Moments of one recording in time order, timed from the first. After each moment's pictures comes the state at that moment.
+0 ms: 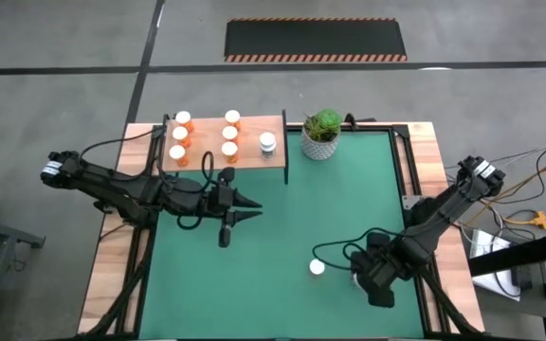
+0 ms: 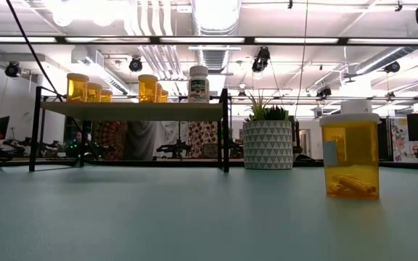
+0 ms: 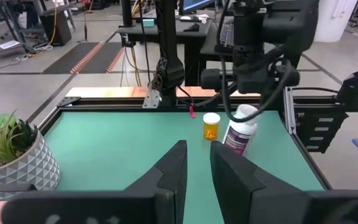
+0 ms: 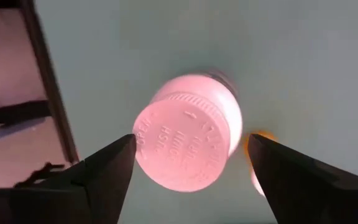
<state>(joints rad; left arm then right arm) -0.26 1.15 1.04 -0.09 -0.27 -0.07 0.71 1.51 1.23 -1.14 -0.06 0.84</state>
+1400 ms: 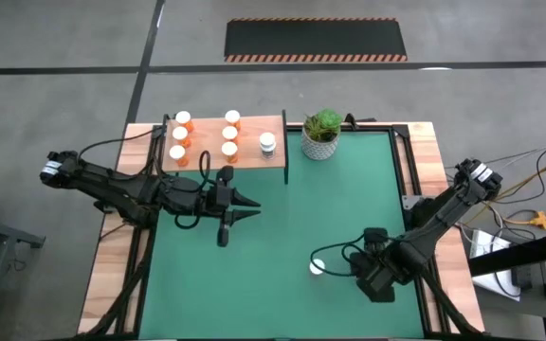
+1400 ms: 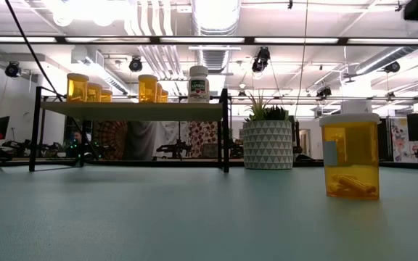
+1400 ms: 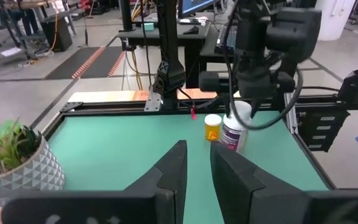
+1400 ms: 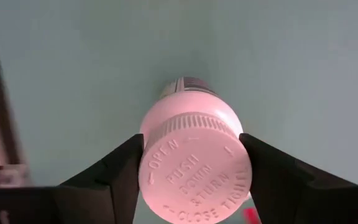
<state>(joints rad) -0.26 1.14 1.04 -0.09 -0.27 -0.04 0.72 1.54 1.27 -1.21 0.04 0.75</state>
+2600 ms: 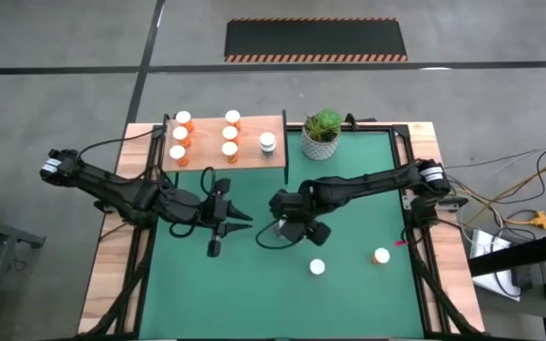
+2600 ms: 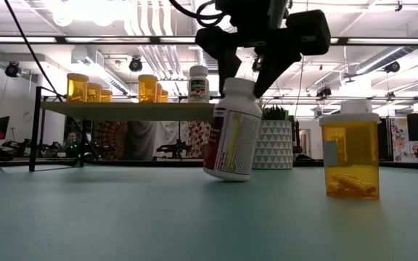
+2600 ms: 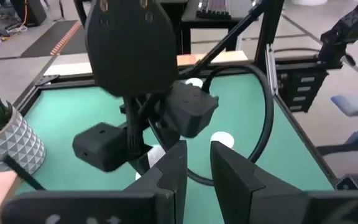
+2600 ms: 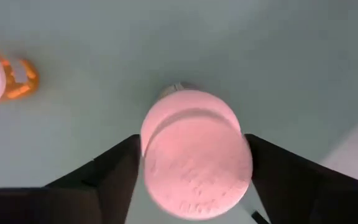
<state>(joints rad) -0.34 1.12 1.01 -0.22 -0.27 -0.07 0.11 1.89 1.62 -0.95 -0.05 -0.82</state>
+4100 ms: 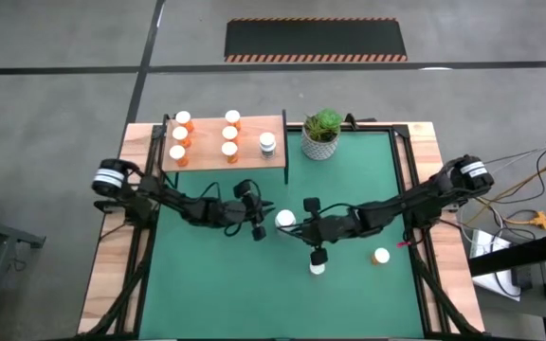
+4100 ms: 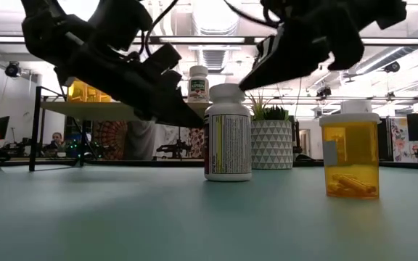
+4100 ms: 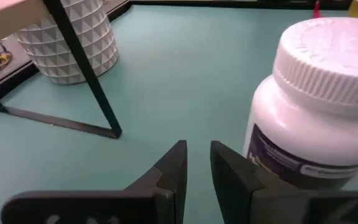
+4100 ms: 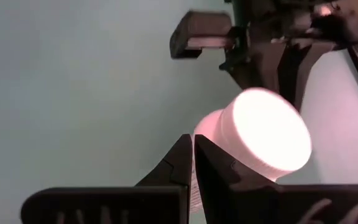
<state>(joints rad) -0.13 1.68 0.64 0.62 -0.48 -0.14 0.29 1.56 0.83 0.12 0.27 -0.15</state>
